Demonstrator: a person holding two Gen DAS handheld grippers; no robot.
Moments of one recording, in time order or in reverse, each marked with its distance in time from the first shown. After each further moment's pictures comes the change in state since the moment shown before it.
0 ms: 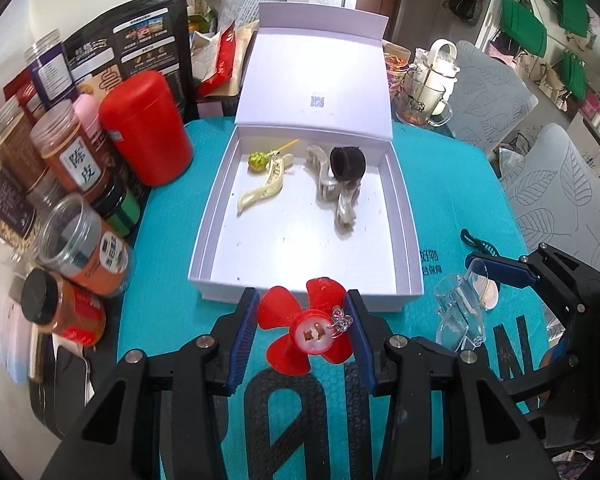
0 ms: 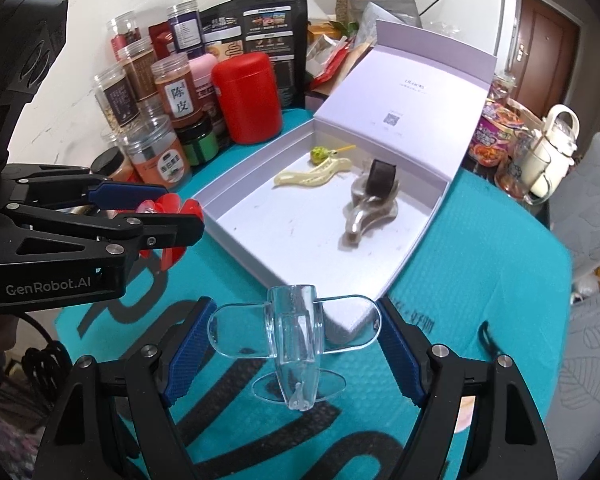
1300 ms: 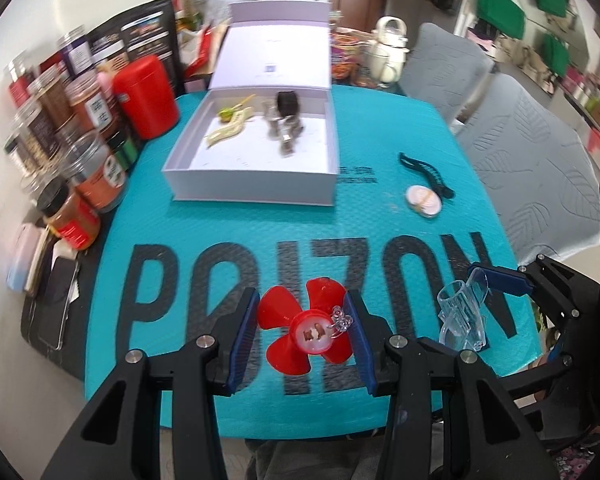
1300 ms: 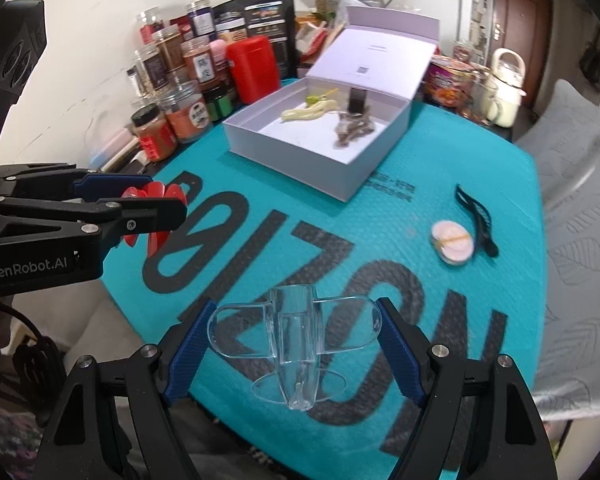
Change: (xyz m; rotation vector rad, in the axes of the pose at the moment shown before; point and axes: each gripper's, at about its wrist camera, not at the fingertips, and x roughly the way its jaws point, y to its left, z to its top) left arm -0.067 -0.070 -0.131 0.009 -0.016 0.019; right arm -0.084 0.031 -0.137 0.077 0.001 0.005
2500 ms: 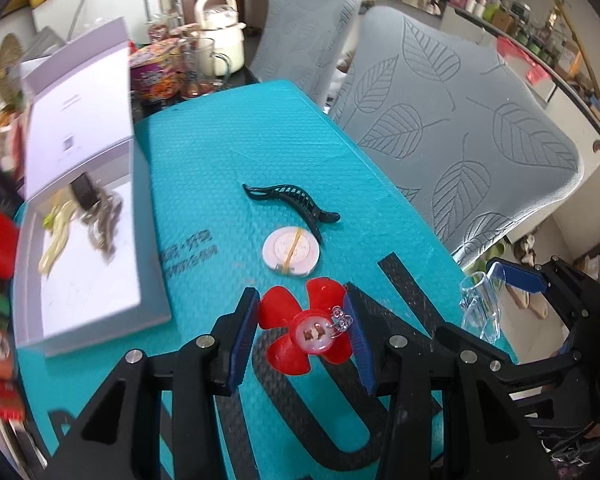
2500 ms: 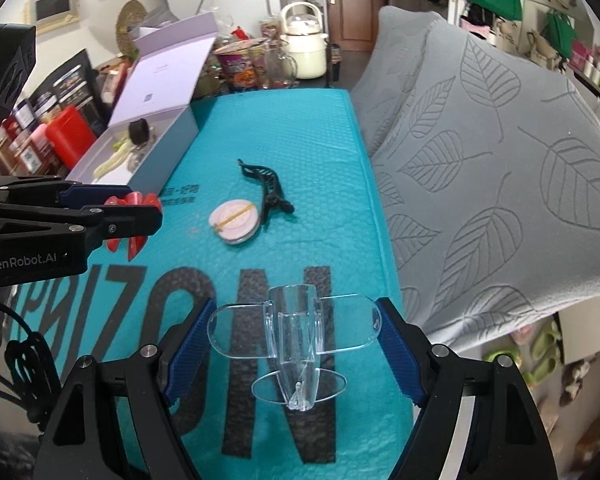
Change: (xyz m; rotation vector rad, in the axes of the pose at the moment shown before) left arm 0.078 -0.139 0.080 0.393 0.056 -0.251; right arm -0.032 -0.141 -0.049 0.438 -0.041 -0.333
